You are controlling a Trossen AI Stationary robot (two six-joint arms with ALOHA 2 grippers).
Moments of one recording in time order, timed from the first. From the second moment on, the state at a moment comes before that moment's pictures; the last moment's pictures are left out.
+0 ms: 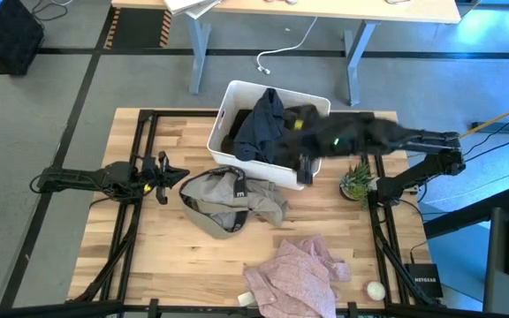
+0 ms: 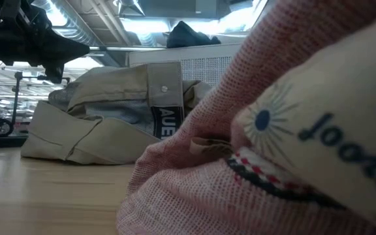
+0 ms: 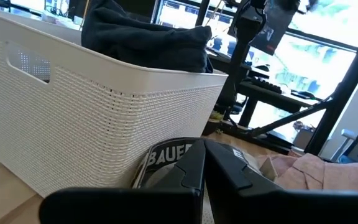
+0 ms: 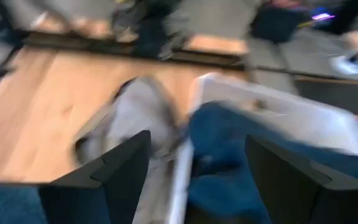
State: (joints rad) left arm -0.08 0.01 0.01 0.06 -0.31 -0.25; right arm 0.04 1.39 1.63 -0.81 0.16 -0.11
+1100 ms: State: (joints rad) left arm -0.09 0.03 0.01 0.05 -0.31 -0.28; right arm 0.23 2.11 1.54 -0.29 0.40 -0.14
